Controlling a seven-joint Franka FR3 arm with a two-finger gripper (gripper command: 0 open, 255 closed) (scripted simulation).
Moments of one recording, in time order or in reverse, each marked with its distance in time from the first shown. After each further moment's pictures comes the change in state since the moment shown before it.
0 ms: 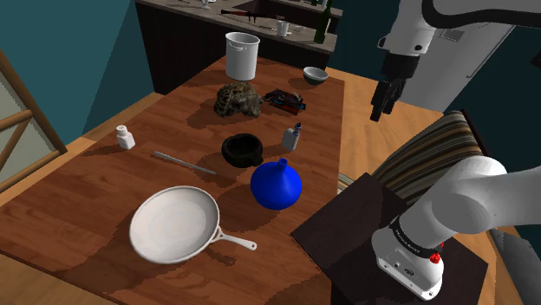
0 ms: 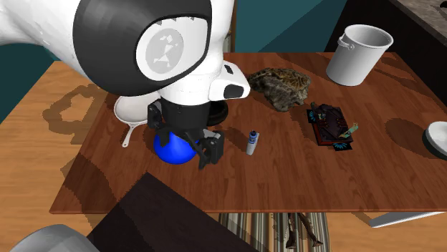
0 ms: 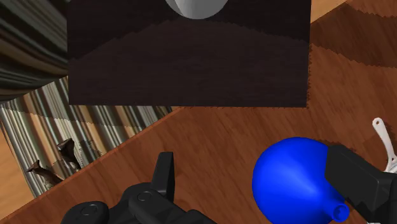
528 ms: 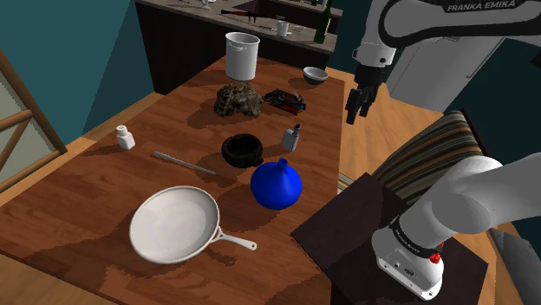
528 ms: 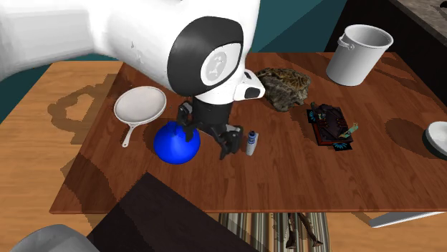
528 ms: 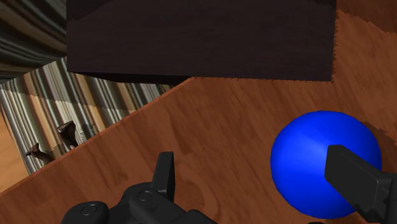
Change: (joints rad) arm 0.004 0.206 -0.004 0.011 -0.019 0.193 -0.021
